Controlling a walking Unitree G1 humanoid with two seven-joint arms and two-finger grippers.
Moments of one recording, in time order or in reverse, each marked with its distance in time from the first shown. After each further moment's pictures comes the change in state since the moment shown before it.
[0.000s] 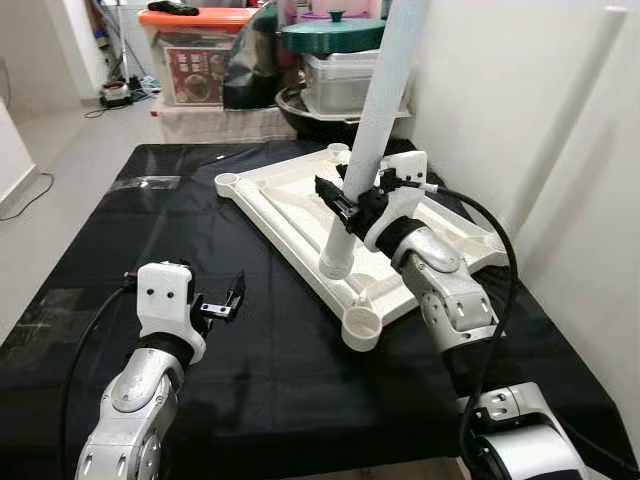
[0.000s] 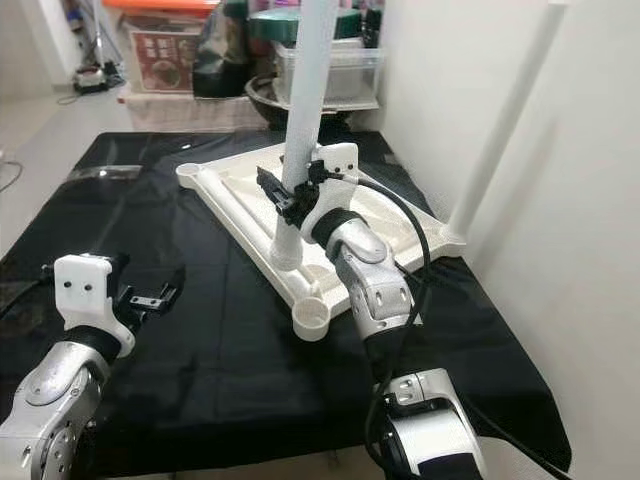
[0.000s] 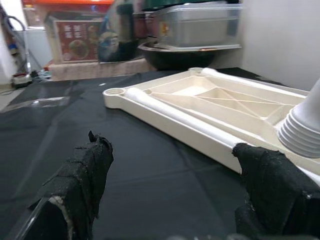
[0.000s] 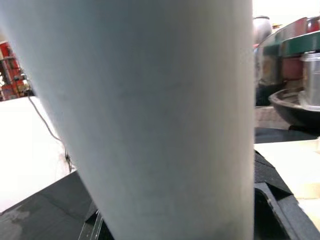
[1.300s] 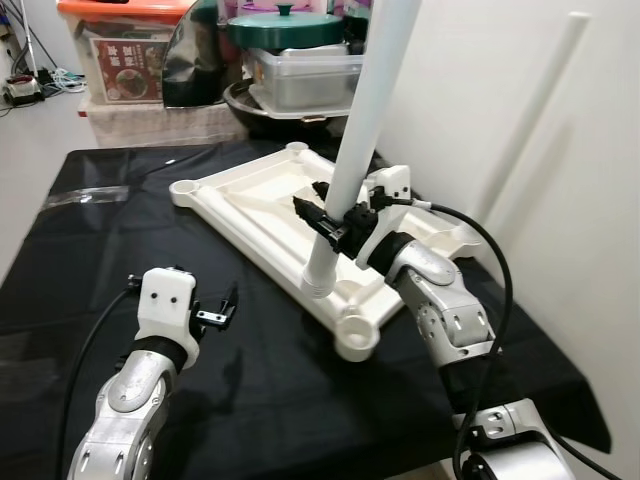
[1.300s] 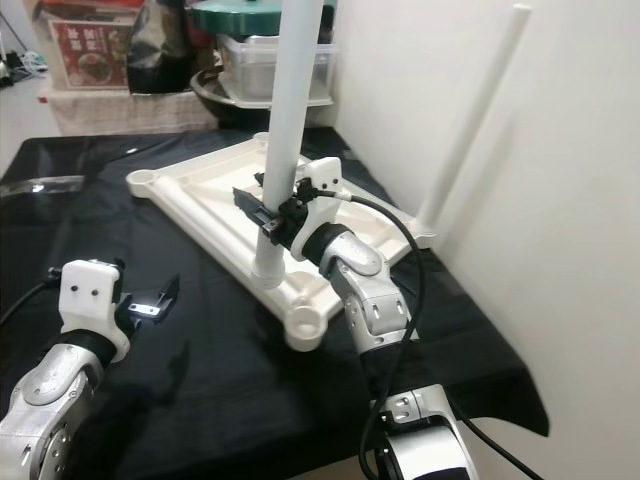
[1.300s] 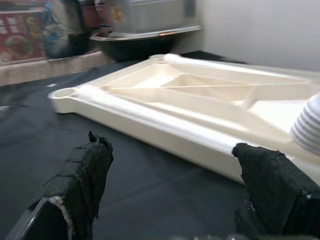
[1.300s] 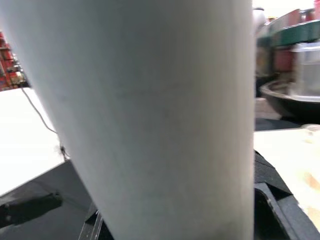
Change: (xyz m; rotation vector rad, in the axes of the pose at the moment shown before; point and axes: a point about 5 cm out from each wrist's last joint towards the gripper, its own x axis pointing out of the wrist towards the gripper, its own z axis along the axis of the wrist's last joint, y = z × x) left arm 0.002 -0.002 -0.016 0.051 0.039 -0.013; right arm -0.013 0.010 -0.004 0.021 0.019 0.169
